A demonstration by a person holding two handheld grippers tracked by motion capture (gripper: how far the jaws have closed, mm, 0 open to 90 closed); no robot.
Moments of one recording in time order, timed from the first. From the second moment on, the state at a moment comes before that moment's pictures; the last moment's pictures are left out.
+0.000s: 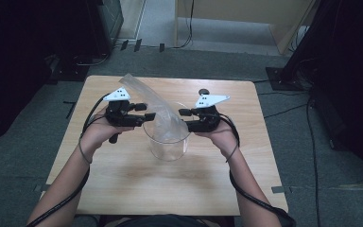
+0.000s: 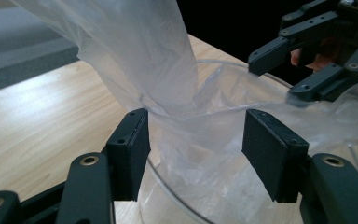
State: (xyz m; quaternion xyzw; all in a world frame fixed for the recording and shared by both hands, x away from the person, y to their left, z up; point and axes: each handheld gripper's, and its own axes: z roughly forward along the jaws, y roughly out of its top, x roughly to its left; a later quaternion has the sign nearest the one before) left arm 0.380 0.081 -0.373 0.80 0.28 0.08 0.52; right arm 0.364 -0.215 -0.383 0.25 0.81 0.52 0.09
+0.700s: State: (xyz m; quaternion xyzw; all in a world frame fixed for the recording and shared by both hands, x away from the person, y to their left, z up) left arm 0.367 0.059 -0.369 0.82 0.23 0.08 0.53; right arm 0.363 -0.183 -0.381 0.22 0.83 0.51 0.09
